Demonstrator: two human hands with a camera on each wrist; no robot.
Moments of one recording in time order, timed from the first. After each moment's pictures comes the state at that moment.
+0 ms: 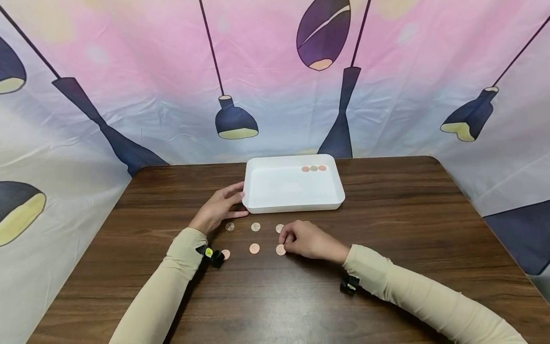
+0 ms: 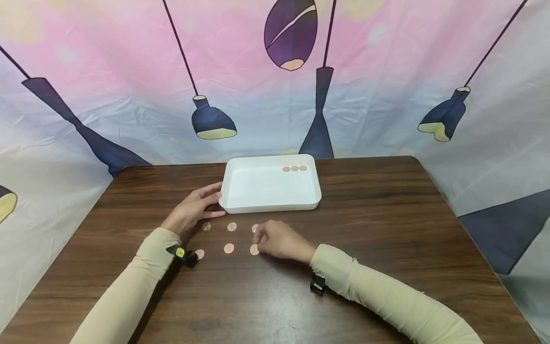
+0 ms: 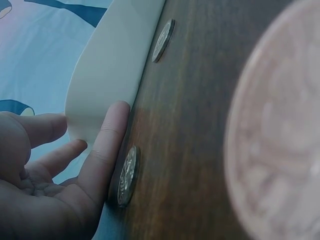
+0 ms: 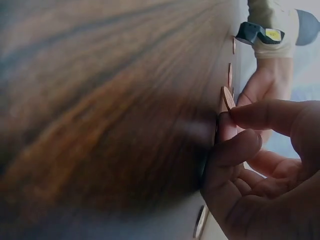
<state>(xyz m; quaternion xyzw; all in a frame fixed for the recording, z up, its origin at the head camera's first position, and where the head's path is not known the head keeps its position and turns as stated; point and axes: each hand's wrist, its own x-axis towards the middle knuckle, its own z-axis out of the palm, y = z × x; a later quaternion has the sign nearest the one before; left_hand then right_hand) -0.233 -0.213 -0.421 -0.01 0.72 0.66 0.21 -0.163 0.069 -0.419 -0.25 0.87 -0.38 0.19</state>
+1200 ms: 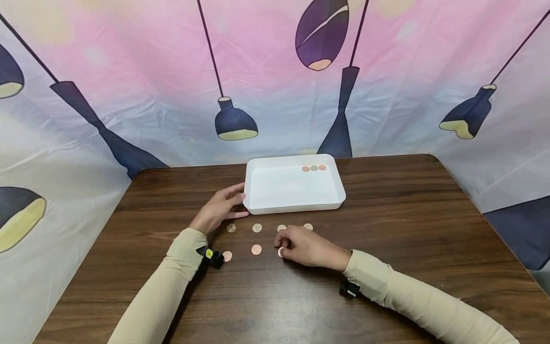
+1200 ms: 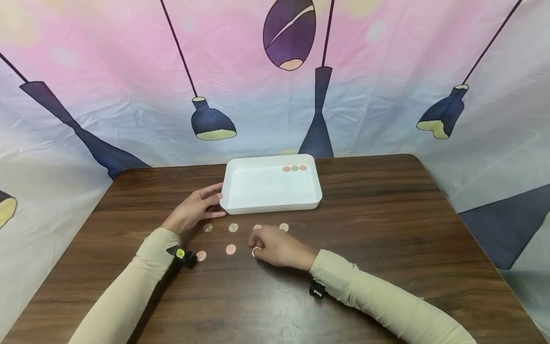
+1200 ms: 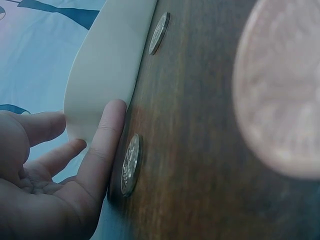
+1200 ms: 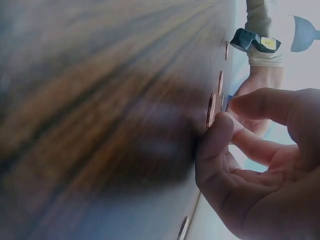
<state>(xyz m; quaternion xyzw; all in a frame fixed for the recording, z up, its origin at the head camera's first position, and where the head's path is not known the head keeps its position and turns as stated) -0.237 -0.213 -0.419 -0.01 0.72 0.66 0.21 -0.151 0.058 -0.419 -0.33 0.87 -0.33 0.14</state>
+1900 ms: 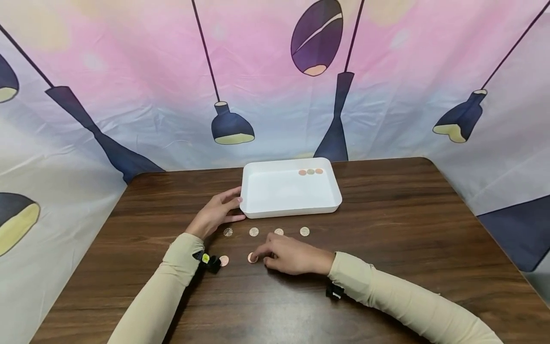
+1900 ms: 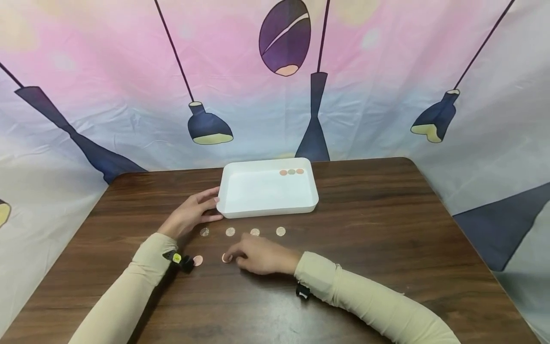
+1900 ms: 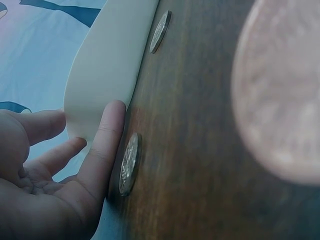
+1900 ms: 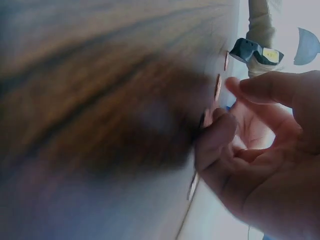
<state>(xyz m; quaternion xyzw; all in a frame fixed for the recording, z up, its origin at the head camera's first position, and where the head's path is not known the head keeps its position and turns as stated) -0.237 -0.215 -0.422 0.01 0.73 0.66 0.21 -0.151 0.038 -0.412 -0.41 0.85 -0.28 0.17</state>
